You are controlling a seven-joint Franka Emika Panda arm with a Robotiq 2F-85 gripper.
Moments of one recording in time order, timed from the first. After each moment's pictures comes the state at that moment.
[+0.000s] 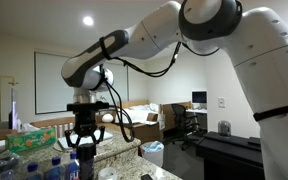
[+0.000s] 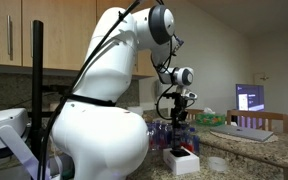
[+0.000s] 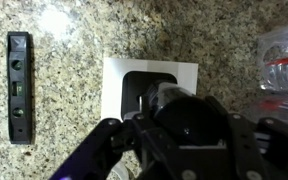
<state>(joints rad) 0.23 0.28 0.09 -1.76 0.16 1.81 0.60</state>
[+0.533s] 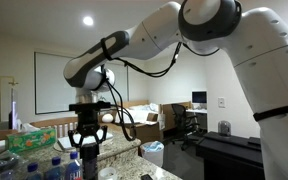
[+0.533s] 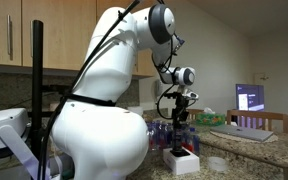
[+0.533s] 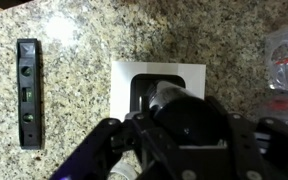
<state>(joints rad) 0.23 0.28 0.08 -1.76 0.16 1.78 0.62</state>
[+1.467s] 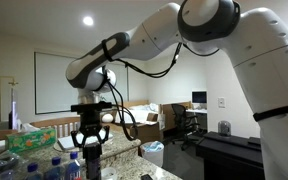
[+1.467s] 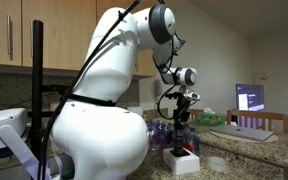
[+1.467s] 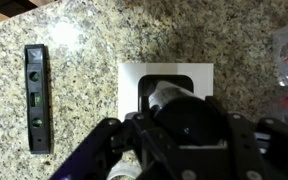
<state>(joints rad) 0.22 0.29 0.06 -1.76 0.16 1.76 0.64</state>
